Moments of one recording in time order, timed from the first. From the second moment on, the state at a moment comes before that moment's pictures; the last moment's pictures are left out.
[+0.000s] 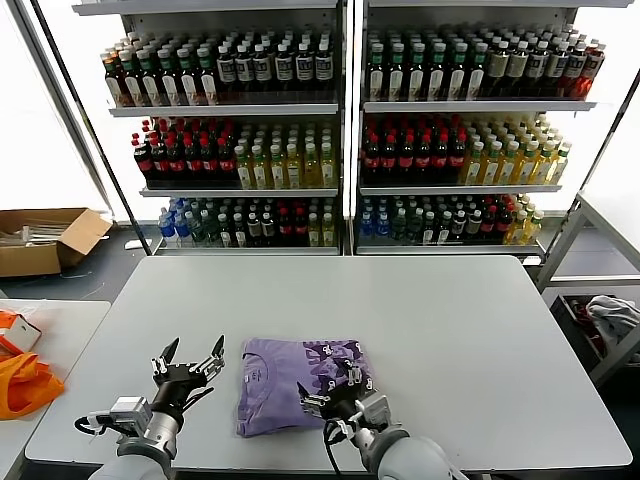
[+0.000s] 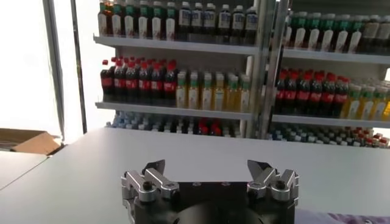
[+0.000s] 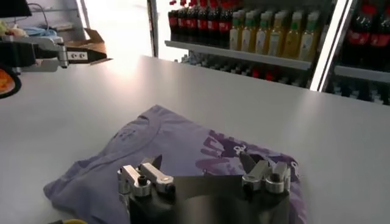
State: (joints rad) left arm 1.49 -1.29 -0.57 -2.15 -0.38 0.38 -0.14; right arm -1.03 1.06 -0.23 2.04 0.50 -0.58 0.30
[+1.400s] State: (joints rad) left arm 1.50 -1.31 -0.56 -2.14 -0.37 0.39 -0.13; right arm -0.98 1.12 -0.23 2.00 0.40 -0.58 0.28
